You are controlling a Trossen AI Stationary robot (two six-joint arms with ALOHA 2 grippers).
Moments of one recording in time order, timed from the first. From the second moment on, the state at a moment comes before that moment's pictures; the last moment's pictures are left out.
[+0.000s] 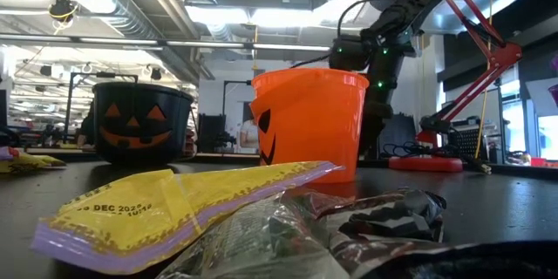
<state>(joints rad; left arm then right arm) -0.31 1.34 1.10 -0.22 -0.80 -0.26 -0.49 1.74 1.08 -0.58 -0.02 -0.29</state>
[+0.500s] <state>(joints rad) -0.26 1.39 1.10 -0.23 -0.82 -0.25 -0.35 1.52 1.08 -0.56 -0.12 -0.29</state>
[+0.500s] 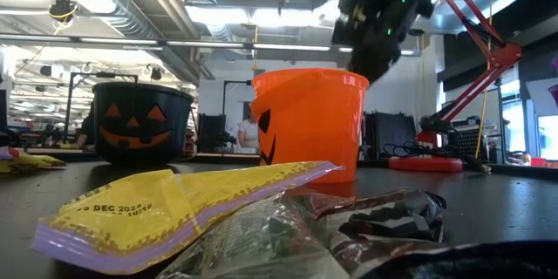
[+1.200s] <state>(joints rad) -0.17 1.61 1.10 0.12 -0.66 0.48 -0.24 1.41 1.09 -0.49 -0.30 -0.29</state>
